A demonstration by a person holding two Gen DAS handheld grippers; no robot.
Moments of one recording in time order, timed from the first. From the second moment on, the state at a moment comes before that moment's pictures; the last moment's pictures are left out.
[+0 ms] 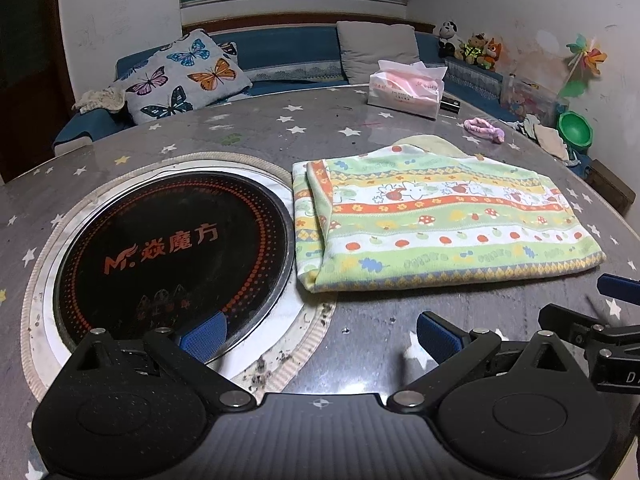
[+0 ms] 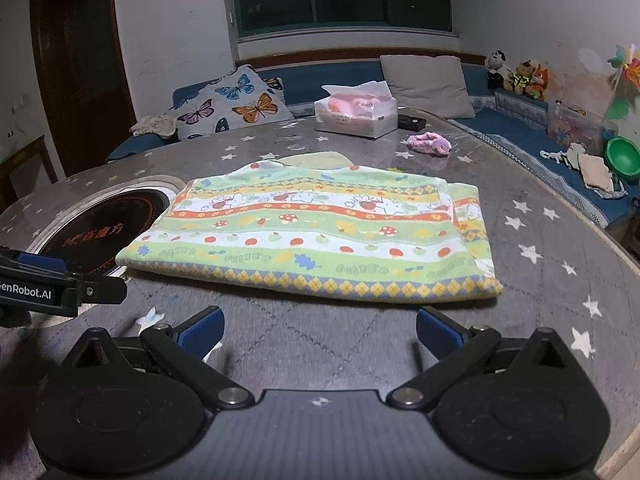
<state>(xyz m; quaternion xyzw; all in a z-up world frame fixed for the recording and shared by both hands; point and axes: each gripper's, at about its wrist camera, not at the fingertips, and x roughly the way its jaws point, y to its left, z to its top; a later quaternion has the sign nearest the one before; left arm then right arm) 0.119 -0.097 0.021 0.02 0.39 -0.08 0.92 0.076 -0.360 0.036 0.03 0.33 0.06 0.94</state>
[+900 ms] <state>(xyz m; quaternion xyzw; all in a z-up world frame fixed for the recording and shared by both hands) 0.098 -0.092 0.019 0.02 0.38 -0.07 0.92 0.060 -0.352 0.034 0.04 0.33 0.06 0.94</state>
